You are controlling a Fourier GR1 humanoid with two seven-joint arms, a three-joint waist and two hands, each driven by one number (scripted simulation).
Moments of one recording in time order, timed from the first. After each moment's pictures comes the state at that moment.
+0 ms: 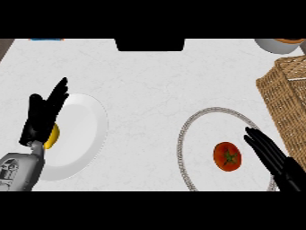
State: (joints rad) left arm -0.22 0.31 -0.05 -1.37 0.00 0.08 0.23; right arm 0.28 -0.16 -0.03 -1.83 0.79 0.12 -0.52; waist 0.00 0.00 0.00
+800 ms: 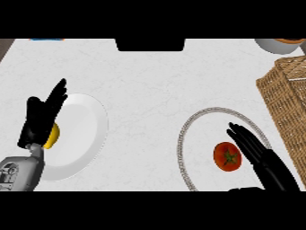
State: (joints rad) left arm -0.19 0.25 0.02 -1.41 -0.07 0.03 0.24; right arm 0.21 -0.12 0.03 -1.72 0.86 0.10 -0.45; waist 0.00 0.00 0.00
